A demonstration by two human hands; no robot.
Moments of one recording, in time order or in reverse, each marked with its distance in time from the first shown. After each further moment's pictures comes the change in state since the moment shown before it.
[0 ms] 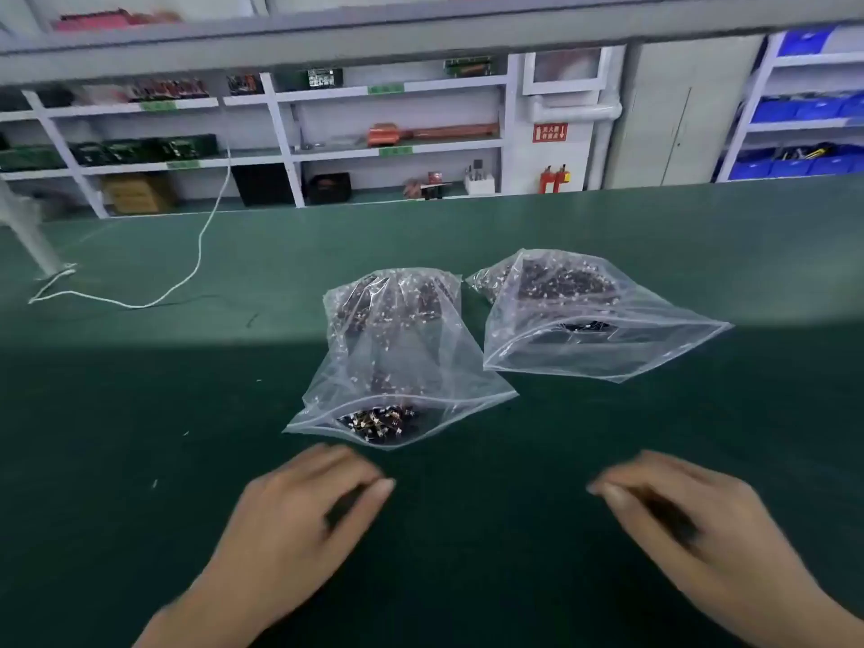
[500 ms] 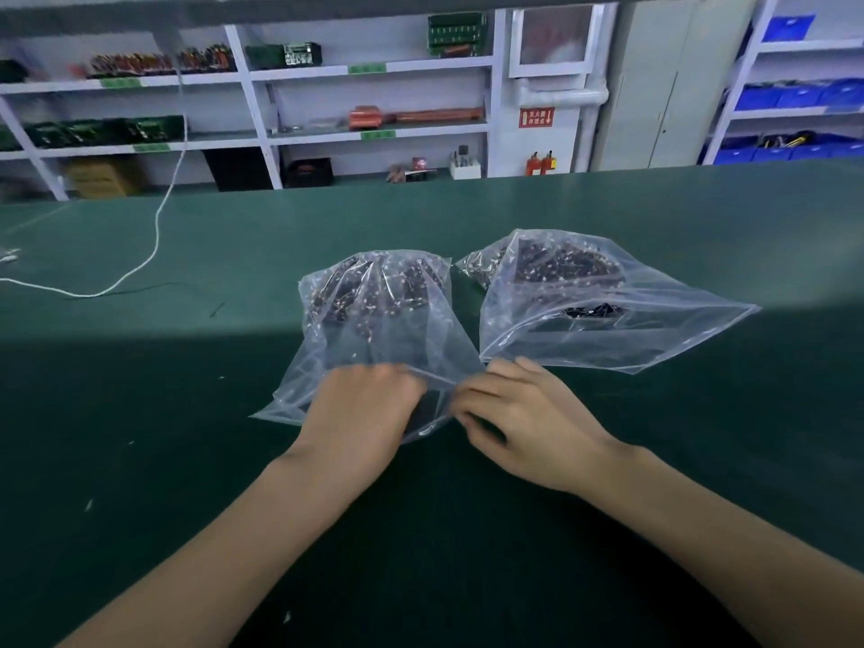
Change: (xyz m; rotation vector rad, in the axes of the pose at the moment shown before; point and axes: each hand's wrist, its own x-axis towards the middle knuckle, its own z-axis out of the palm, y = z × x) left_hand 0.111 -0.022 0.075 0.634 -0.353 -0.001; right_hand 0.106 0.049 0.112 -0.373 -0.231 -0.304
